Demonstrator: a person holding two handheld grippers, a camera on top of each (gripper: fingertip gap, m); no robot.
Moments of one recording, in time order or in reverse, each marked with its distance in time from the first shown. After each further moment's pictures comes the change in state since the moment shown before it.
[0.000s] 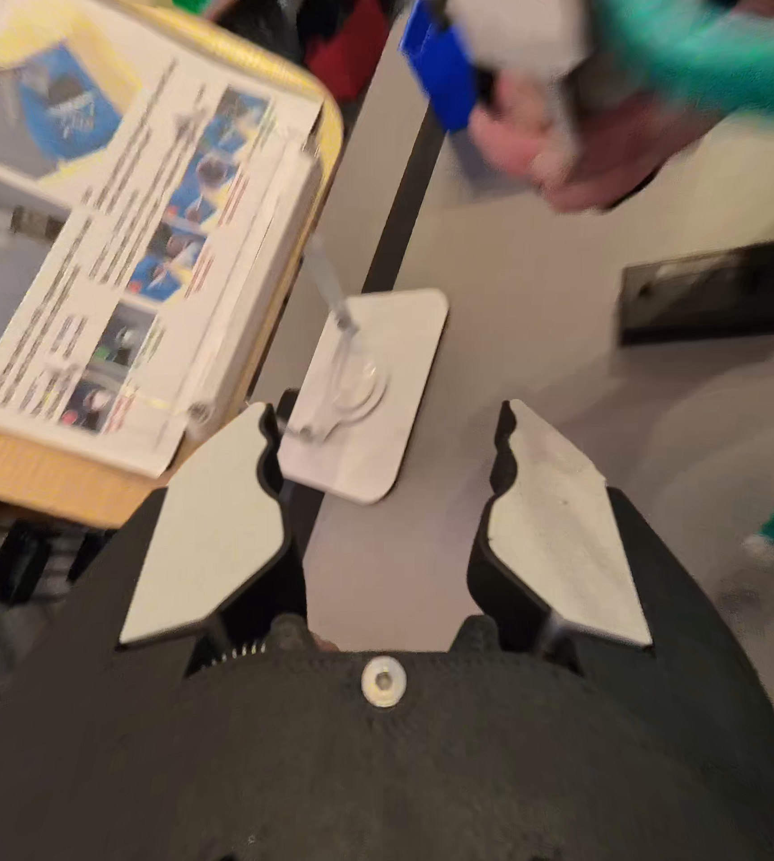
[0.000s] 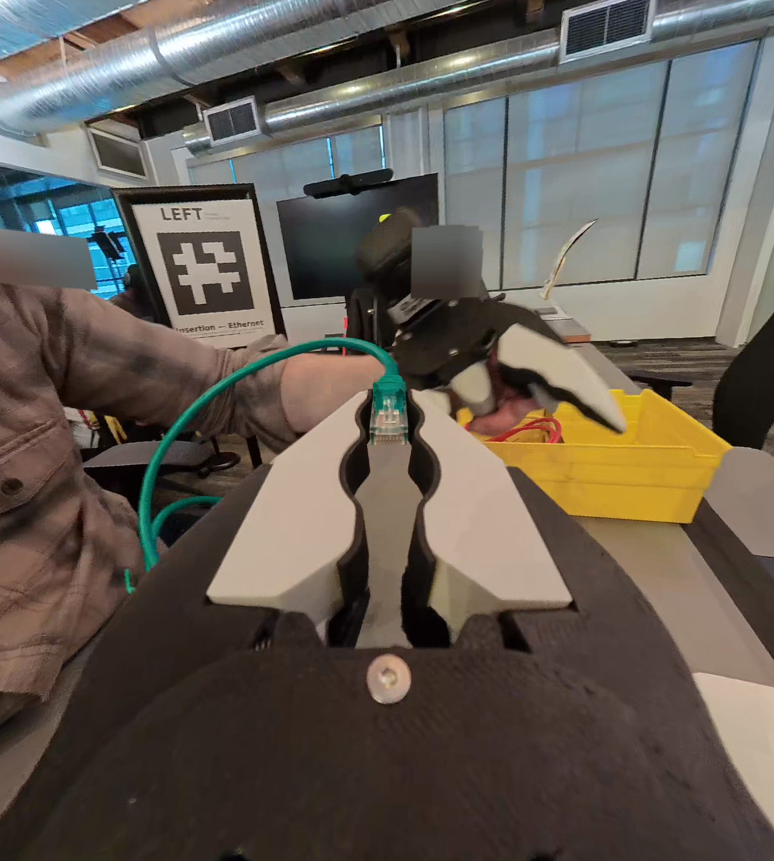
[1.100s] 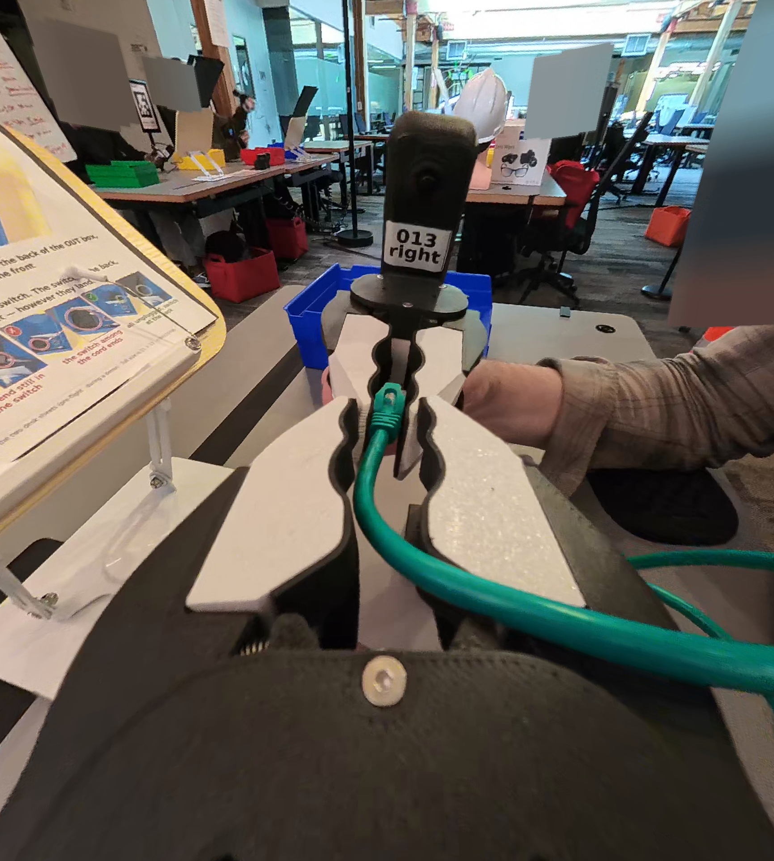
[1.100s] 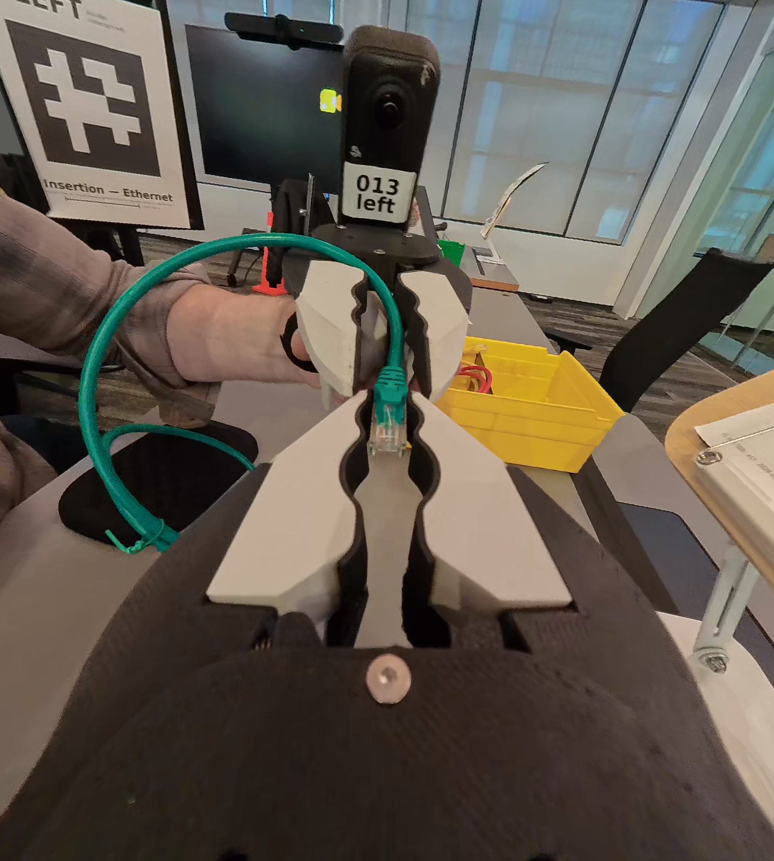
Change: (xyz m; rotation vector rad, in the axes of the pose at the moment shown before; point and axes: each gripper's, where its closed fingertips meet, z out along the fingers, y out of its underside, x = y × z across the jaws) left arm 0.041 -0.098 -0.016 0.474 0.283 -0.468; right arm 0.012 0.025 -0.002 -0.202 0.134 -0.220
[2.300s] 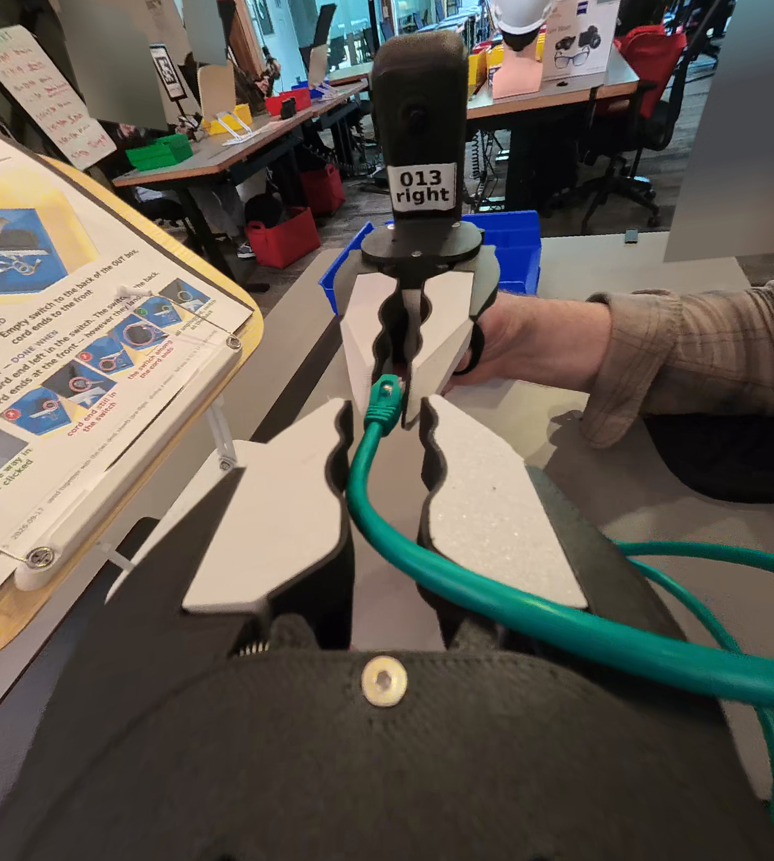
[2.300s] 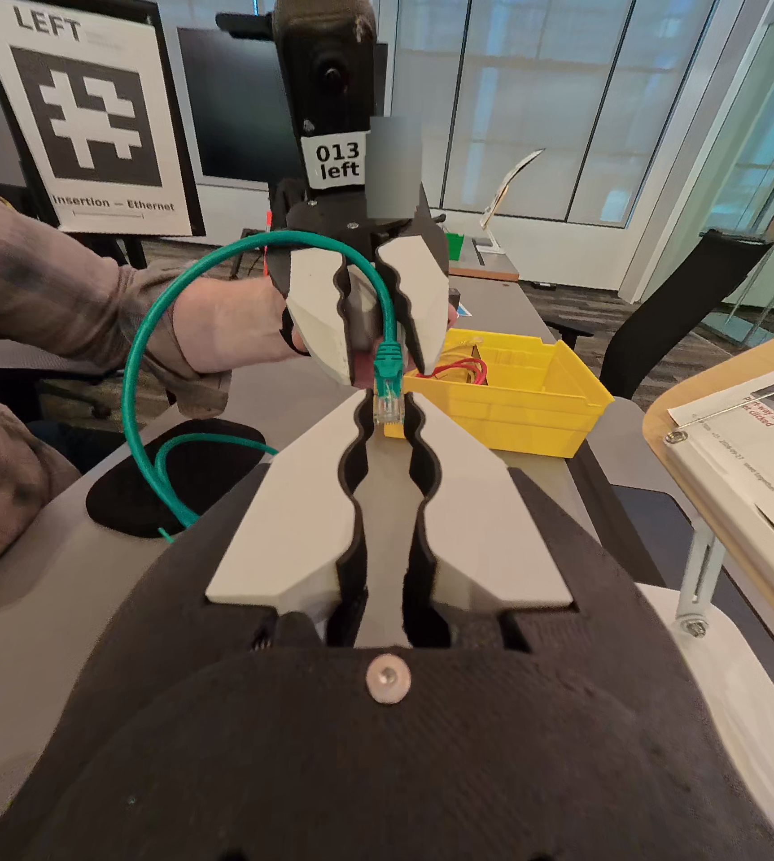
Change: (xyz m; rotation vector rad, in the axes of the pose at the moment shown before) left arm -0.006 -0.005 -0.001 -0.133 -0.087 0.154; right arm 0.007 -0.008 -0.021 -0.015 0.002 0.040
